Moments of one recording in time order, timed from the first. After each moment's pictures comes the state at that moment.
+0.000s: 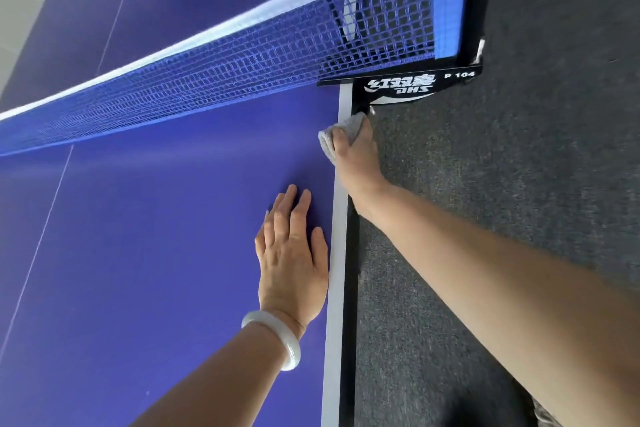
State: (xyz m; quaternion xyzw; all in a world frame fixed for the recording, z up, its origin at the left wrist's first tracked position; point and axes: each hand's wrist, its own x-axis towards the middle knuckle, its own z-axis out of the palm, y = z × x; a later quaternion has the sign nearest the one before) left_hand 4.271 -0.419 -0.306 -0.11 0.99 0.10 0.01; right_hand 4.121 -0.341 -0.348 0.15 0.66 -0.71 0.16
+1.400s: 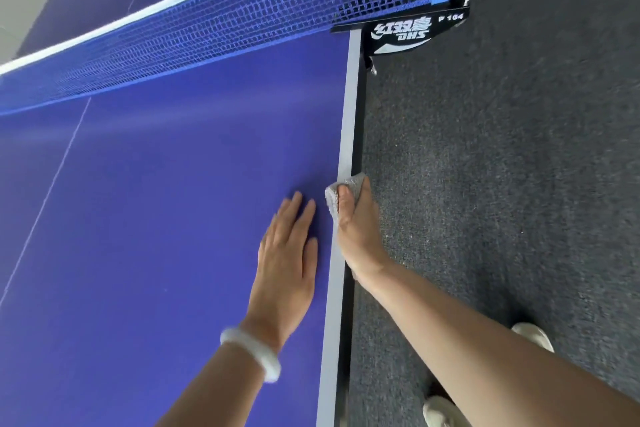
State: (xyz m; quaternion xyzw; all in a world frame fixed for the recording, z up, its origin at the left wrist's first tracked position) left_hand 4.420 -0.445 -0.299 -0.02 0.98 0.19 0.02; right_hand 4.343 -0.340 -0.338 0.14 0.68 -0.70 0.17
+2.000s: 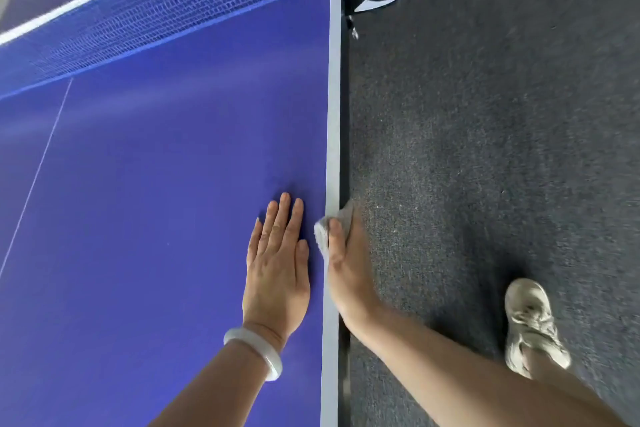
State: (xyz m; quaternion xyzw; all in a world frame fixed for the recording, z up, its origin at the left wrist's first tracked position) left_hand 4.504 -0.450 -0.308 0.01 0.99 0.11 0.00; right_hand 4.482 -0.353 -0.354 0.16 0.62 -0.75 0.12
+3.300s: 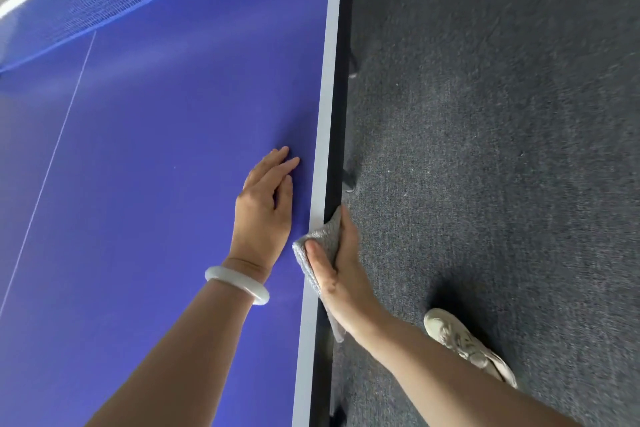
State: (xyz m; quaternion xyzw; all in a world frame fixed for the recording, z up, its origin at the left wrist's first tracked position) left_hand 4.549 -0.442 -0.296 -0.06 0.96 0.25 -0.06; right_hand 4.610 -0.320 -0.348 0.06 0.56 -0.80 0.23
